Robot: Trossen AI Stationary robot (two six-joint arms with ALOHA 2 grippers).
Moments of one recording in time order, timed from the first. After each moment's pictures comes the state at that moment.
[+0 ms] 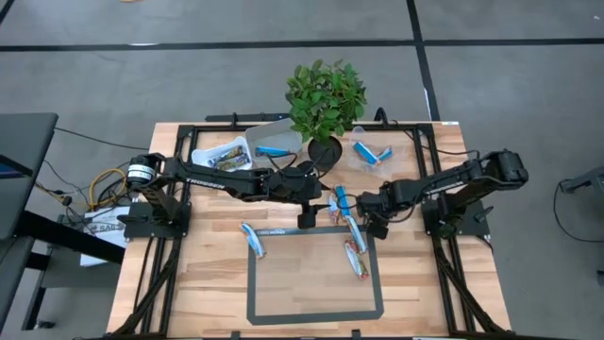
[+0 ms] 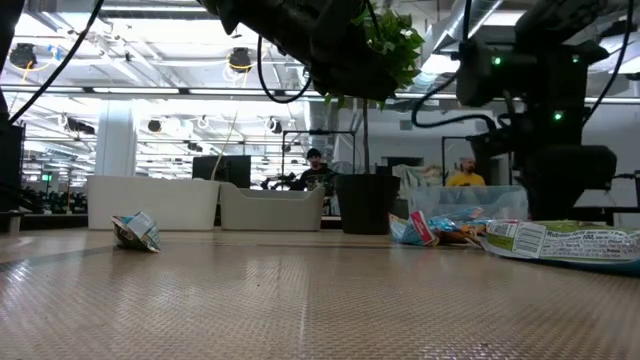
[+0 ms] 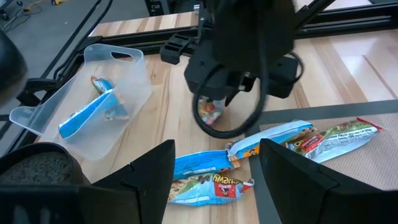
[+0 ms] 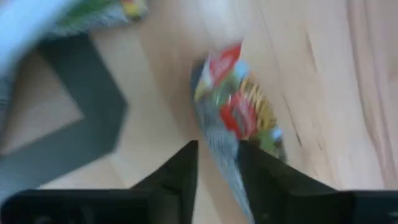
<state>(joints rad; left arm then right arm) 0.01 1.74 1.23 0.03 -0.08 0.11 0.06 1.44 0.69 -0.76 0.13 0.39</state>
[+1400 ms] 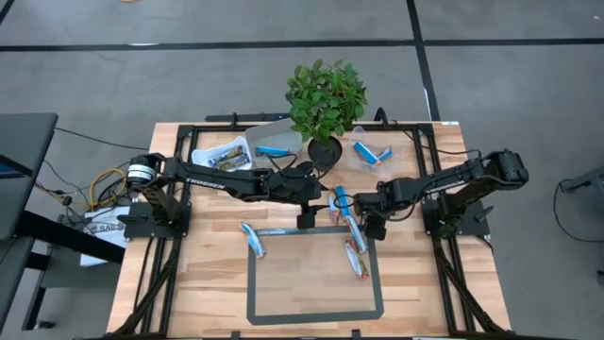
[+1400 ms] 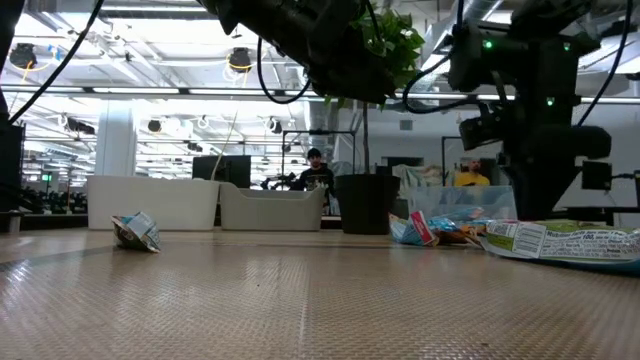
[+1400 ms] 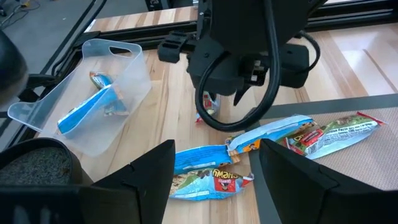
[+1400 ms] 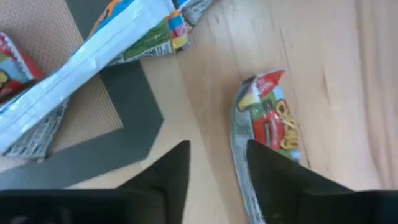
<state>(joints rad) 0.01 1.74 1.23 0.01 -0.08 0.11 0.07 1.44 0.74 -0.77 0.08 0.31</state>
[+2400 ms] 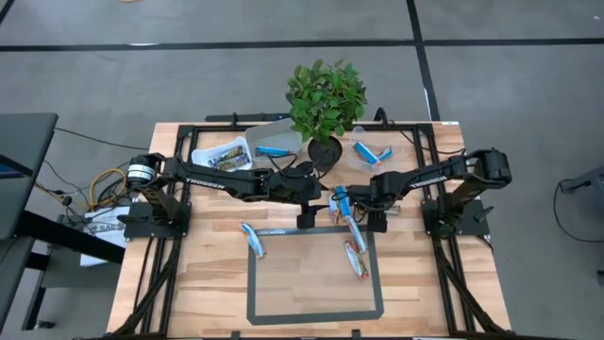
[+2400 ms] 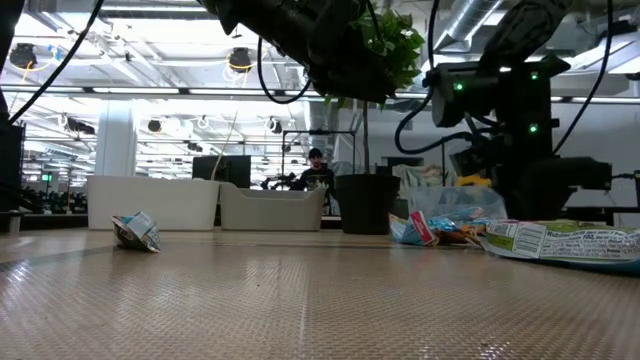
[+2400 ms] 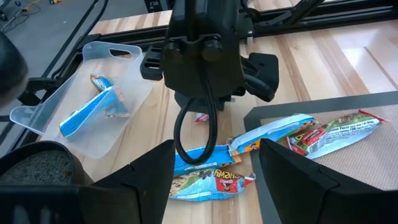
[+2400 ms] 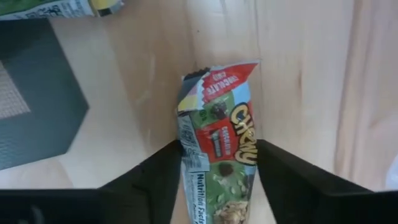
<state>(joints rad) 0.01 1.74 1.23 0.01 -0.08 0.13 -0.07 1.59 0.77 -0.80 0.11 0.06</state>
